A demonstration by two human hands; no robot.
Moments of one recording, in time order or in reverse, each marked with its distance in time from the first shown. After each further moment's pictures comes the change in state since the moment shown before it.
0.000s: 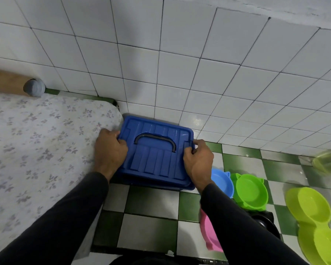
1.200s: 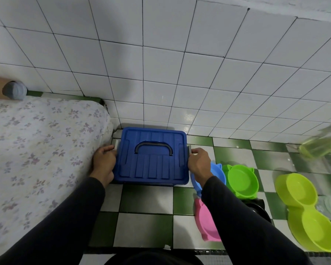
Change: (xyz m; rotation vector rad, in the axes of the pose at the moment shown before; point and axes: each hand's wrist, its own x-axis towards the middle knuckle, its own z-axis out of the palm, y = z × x) left_hand -0.007 -0.044 0.063 -0.747 -0.113 -0.751; right_hand 0.013 0.053 -0.004 0.093 -0.159 0.412
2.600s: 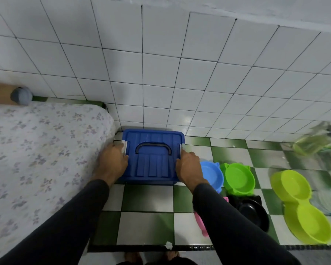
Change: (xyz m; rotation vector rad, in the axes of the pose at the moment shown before) left_hand -0.042 0.024 -0.012 1.120 -0.124 0.667; right_hand -0.049 -0.014 0.005 -0.763 -0.083 -0.387
